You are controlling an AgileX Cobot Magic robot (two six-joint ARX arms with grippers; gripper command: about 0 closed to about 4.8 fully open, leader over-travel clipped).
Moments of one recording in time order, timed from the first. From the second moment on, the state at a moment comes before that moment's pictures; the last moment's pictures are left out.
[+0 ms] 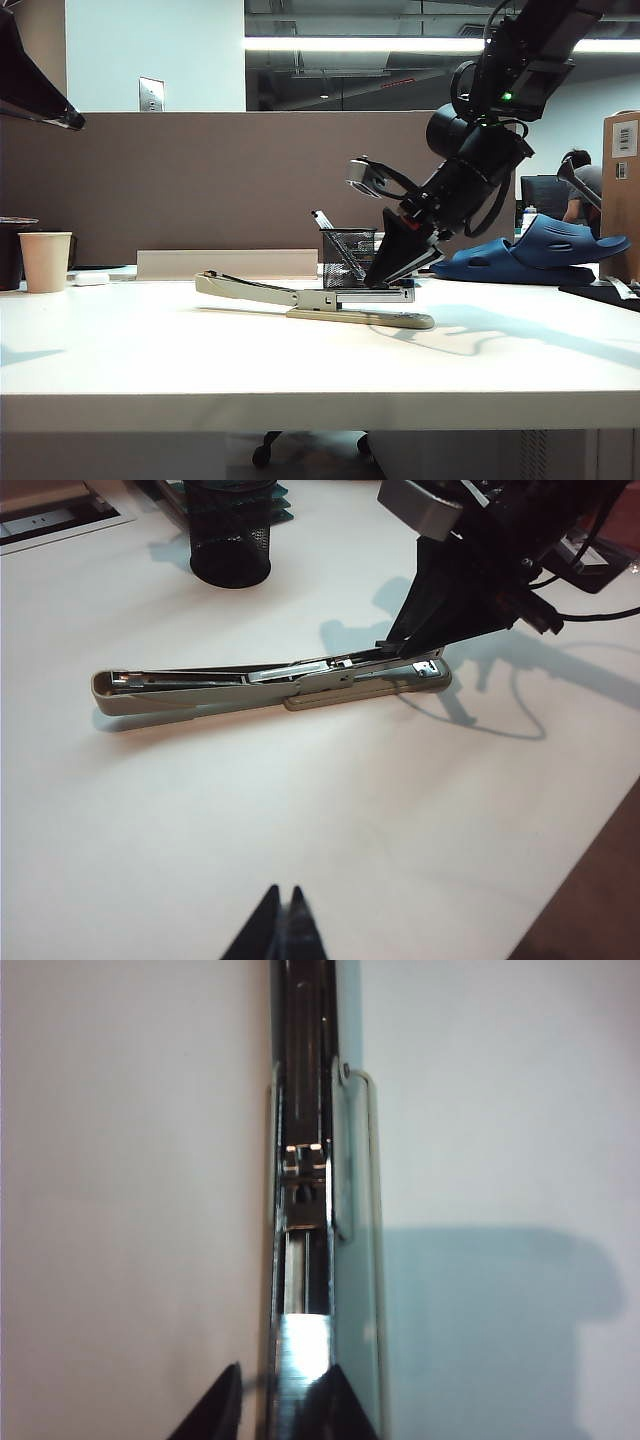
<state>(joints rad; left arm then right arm) 0.01 1.00 0.71 -0.25 0.72 0.30 0.30 2.13 1.65 -0.61 -0.62 -0.65</state>
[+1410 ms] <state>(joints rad) 0.01 1.00 0.71 -0.25 0.72 0.30 0.30 2.12 1.65 -0.65 -0.58 -0.66</state>
